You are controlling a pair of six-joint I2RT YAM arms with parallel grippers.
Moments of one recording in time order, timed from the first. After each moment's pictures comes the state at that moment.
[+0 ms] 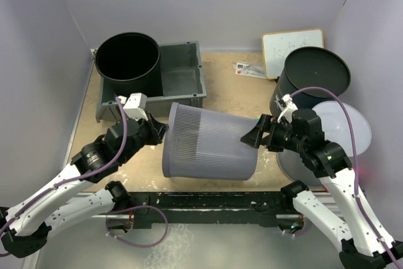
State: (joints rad) left arm -0.87 0.73 0.87 -0.56 -0.36 -0.66; right arm 0.41 0.70 0.92 -0.86 -0.30 0.63
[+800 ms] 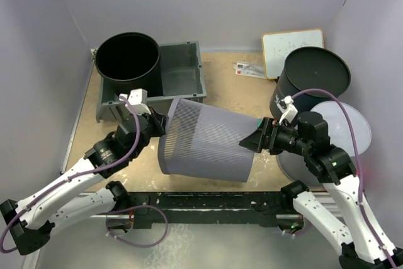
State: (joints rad) left arm -0.85 0.79 0.79 -0.40 -0.45 -0.68; right arm 0.40 0.63 0.89 -0.82 -0.44 0.65
